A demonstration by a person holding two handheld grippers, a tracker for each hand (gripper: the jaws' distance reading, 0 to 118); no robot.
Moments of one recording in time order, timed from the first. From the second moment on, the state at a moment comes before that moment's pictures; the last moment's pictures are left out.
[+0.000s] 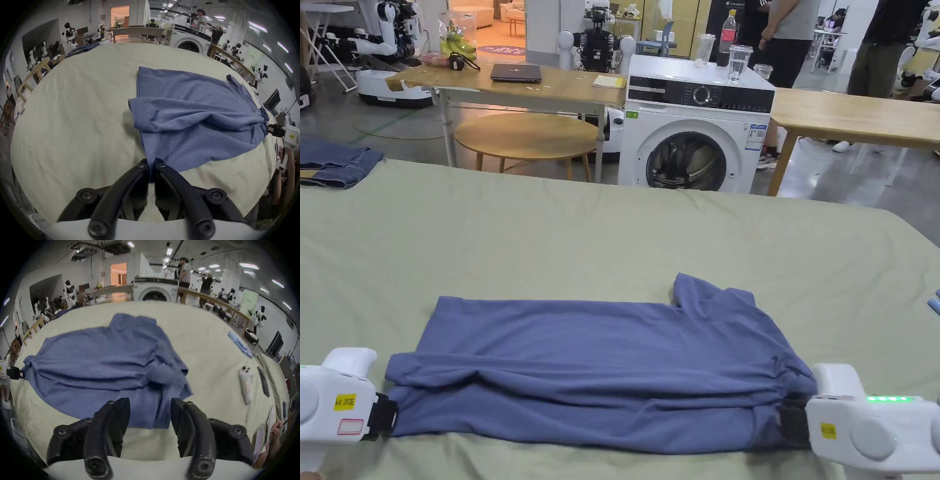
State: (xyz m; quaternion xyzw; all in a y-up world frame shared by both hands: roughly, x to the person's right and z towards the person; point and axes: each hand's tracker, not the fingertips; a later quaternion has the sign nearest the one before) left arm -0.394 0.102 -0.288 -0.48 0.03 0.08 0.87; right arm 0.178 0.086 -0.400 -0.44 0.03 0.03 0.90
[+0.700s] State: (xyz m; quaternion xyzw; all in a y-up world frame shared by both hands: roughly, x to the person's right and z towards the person) left arm -0.395 0.154 -0.259 -0.43 0.03 0.09 0.90; right arm 0.165 0.145 -0.362 -0.42 0.05 0.04 0.91
